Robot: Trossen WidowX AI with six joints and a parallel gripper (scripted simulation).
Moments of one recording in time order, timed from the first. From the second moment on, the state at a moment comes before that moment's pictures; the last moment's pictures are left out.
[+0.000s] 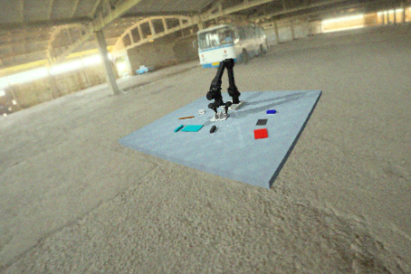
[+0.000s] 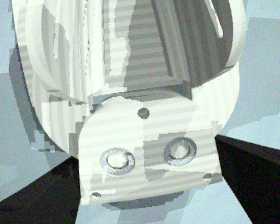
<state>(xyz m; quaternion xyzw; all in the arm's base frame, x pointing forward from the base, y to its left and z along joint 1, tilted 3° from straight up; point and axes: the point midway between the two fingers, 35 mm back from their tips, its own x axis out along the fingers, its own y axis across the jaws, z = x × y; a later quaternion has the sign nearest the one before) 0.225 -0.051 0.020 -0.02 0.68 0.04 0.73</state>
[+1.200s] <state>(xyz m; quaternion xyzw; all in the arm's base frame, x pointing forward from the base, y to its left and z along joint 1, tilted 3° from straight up) 0.225 -0.051 0.020 -0.02 0.68 0.04 0.73</state>
